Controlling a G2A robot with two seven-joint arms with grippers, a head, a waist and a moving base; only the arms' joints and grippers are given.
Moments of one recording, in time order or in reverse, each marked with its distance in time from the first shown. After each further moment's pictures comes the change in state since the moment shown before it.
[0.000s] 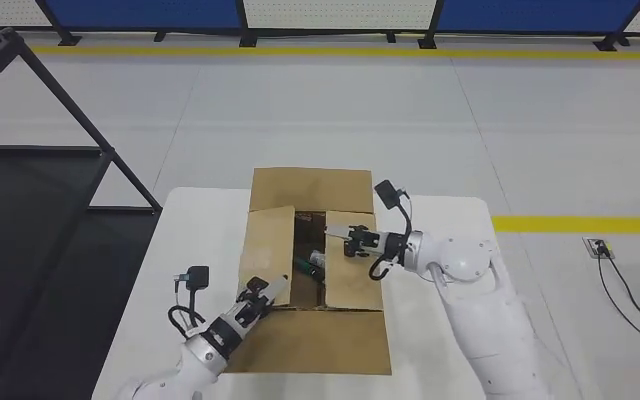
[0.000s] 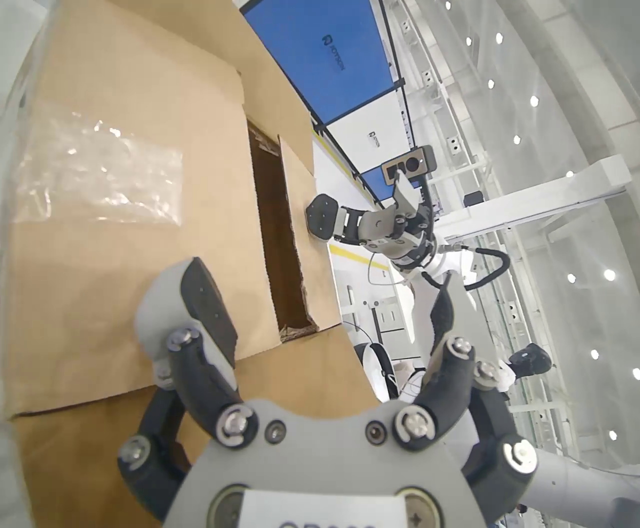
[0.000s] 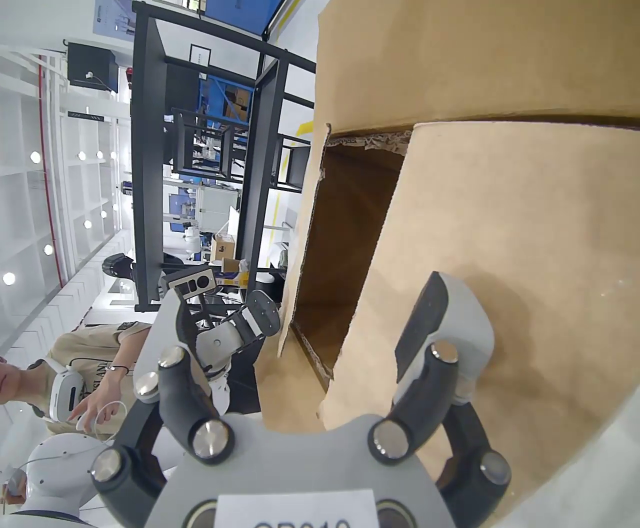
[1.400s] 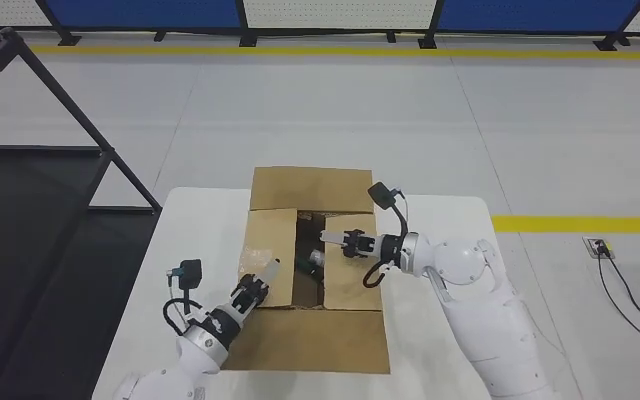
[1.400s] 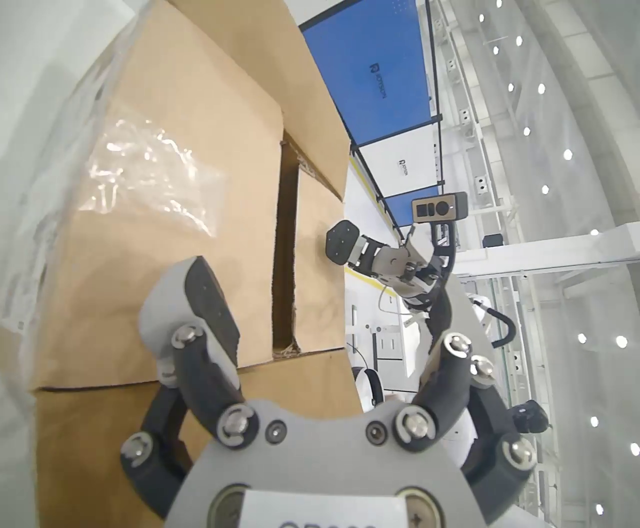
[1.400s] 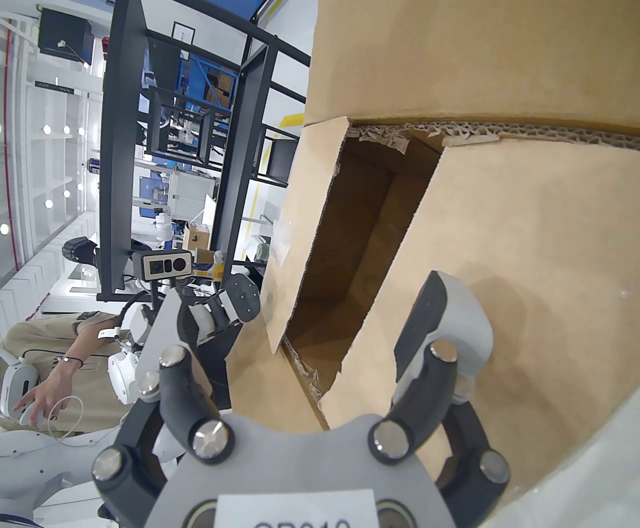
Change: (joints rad) left arm -0.028 -0.004 0.006 -0.079 -0.053 0.257 0.061; right arm 0.005 0.049 -0.074 -0.041 -0.014 -0.039 -0.048
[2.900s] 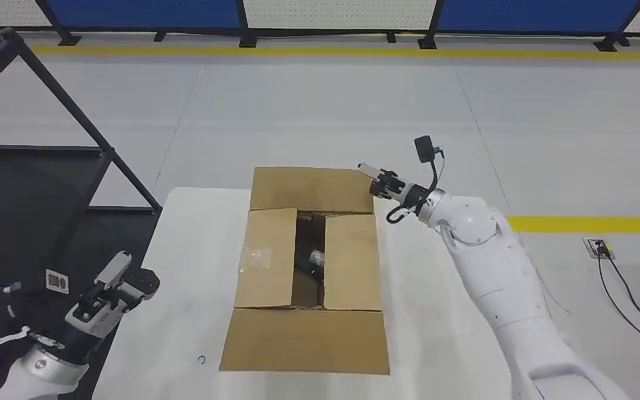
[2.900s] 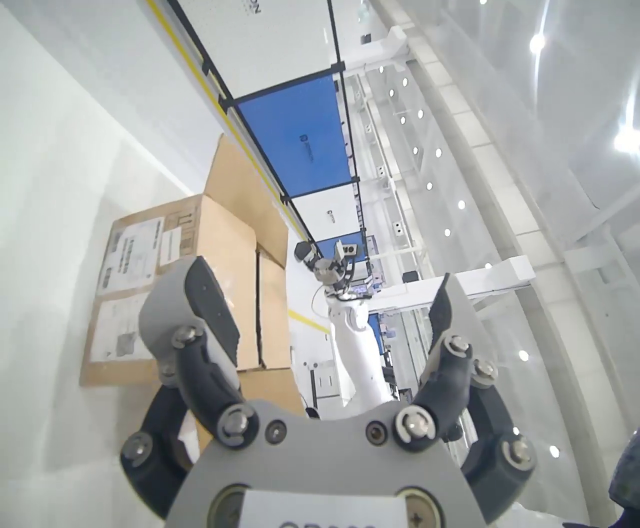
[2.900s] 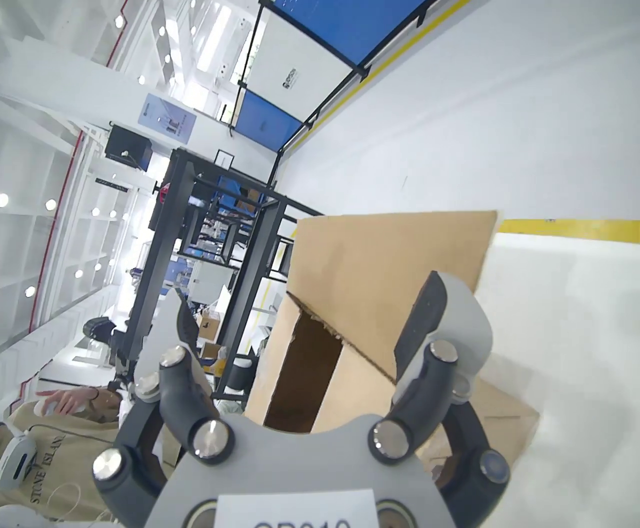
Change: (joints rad) left arm 0.132 0.041 -0.619 0.085 -0.489 -0.230 -0.354; right arm 0.378 -0.021 -0.033 0.703 0.093 -0.373 -0.368
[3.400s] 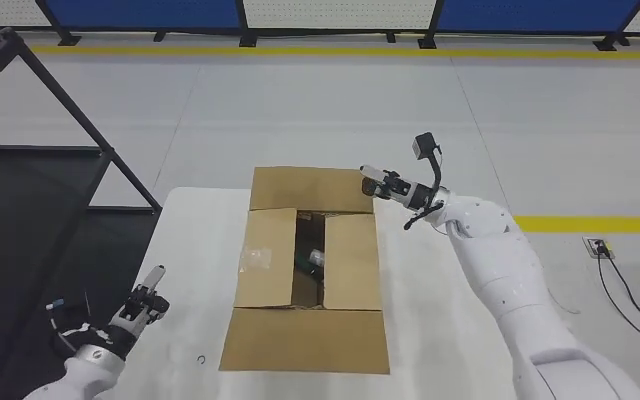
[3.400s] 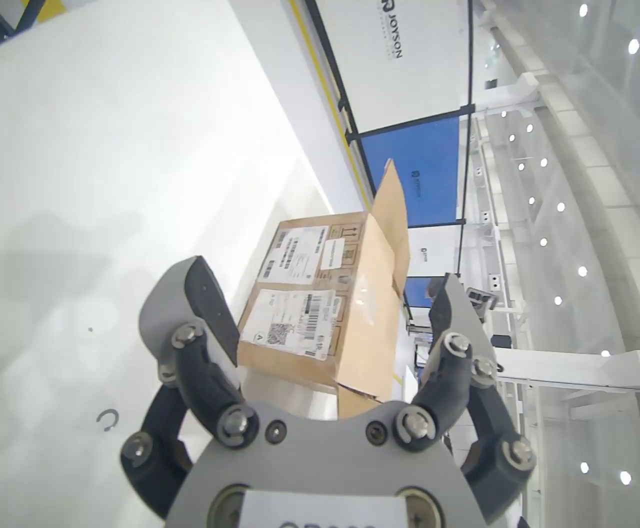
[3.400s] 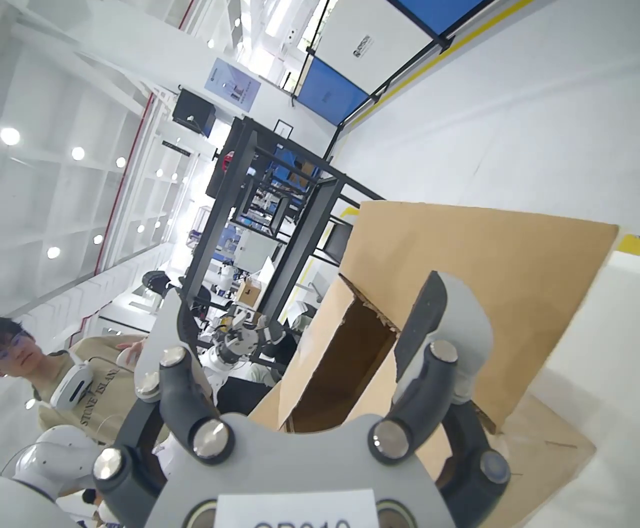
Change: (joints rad) left arm -0.003 0.002 0.190 0.089 0.312 0.190 0.262; right arm 0.058 -0.001 0.022 0.111 0.263 -0.225 0.319
